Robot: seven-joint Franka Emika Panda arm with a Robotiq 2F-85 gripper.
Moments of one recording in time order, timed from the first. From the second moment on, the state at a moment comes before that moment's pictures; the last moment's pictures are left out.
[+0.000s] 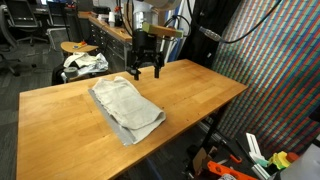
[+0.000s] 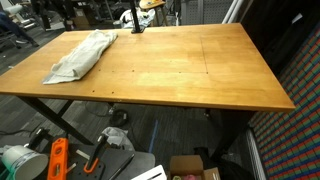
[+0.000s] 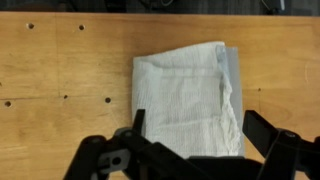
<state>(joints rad) 0.09 0.19 0.10 -1.91 0.14 1.79 0.11</state>
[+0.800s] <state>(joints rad) 0.29 0.07 0.27 -2.17 -0.03 2.13 0.47</state>
